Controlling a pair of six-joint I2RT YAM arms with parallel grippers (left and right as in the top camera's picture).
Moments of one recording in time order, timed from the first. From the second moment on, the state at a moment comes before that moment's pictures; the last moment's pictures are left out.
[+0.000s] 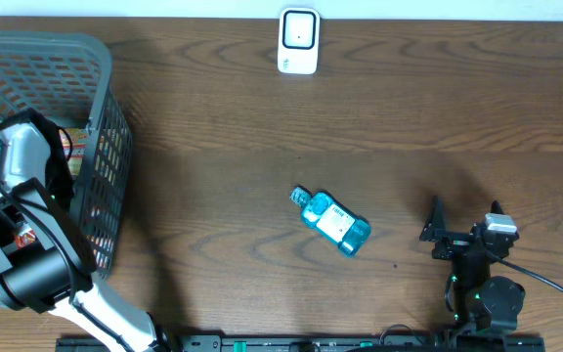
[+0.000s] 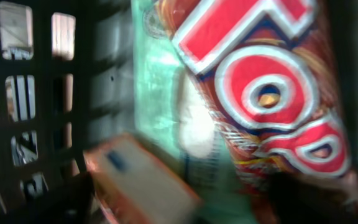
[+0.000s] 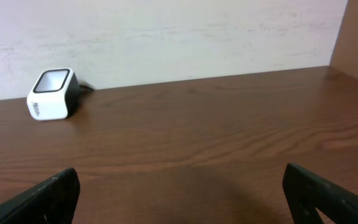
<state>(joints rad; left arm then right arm) 0.49 1.96 1.37 -1.35 -0.31 -1.28 -0.08 0.01 0.01 -0.07 -0.01 0.09</state>
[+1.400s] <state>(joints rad) 0.49 1.21 1.58 -1.03 0.00 -1.24 -0.08 0.01 0.01 -0.07 0.00 0.09</state>
